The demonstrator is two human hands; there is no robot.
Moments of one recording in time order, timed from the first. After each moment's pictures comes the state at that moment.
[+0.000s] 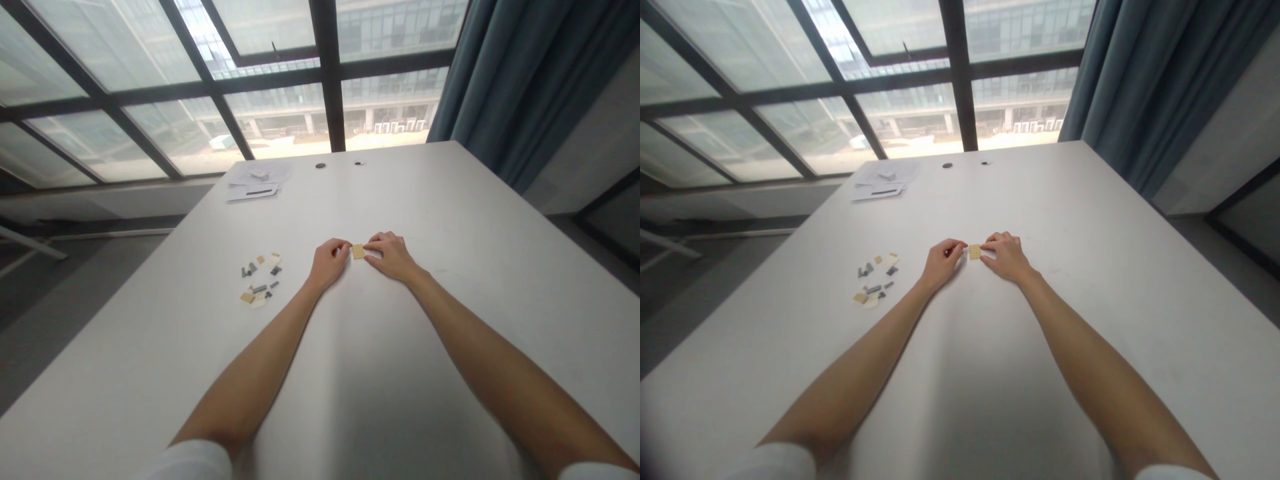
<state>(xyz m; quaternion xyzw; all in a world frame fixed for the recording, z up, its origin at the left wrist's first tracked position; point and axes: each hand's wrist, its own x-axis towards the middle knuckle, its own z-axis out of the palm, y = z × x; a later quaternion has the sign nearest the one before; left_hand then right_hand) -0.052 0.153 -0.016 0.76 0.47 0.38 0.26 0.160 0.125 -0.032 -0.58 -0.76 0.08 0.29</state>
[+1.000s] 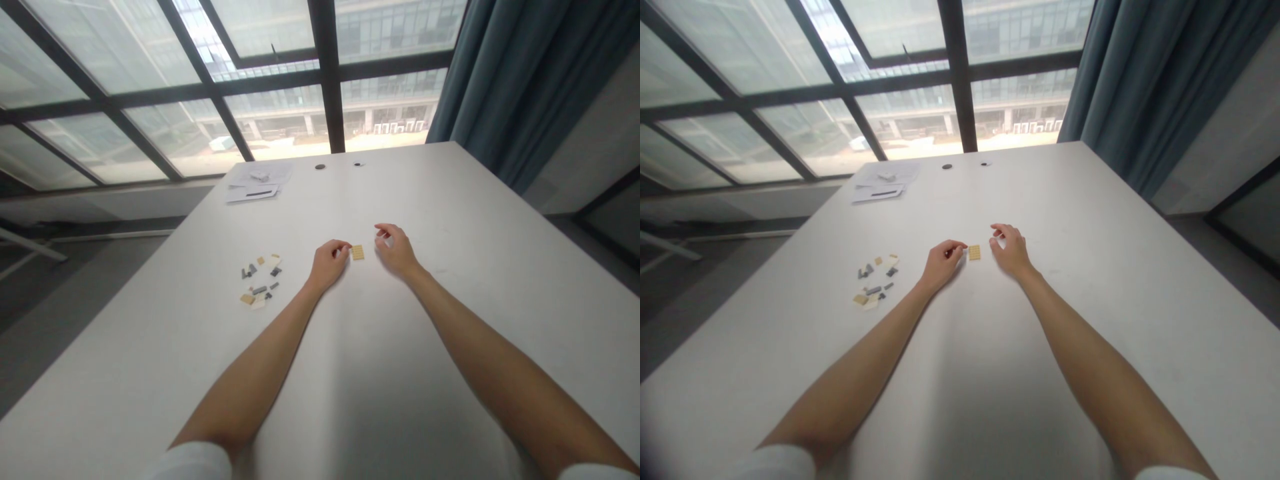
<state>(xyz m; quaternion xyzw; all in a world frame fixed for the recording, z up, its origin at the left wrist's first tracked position) -0.051 0.154 -0.017 0.76 0.47 0.37 0.25 0.163 0.134 -0.036 -0.60 -0.64 0.11 0.46</state>
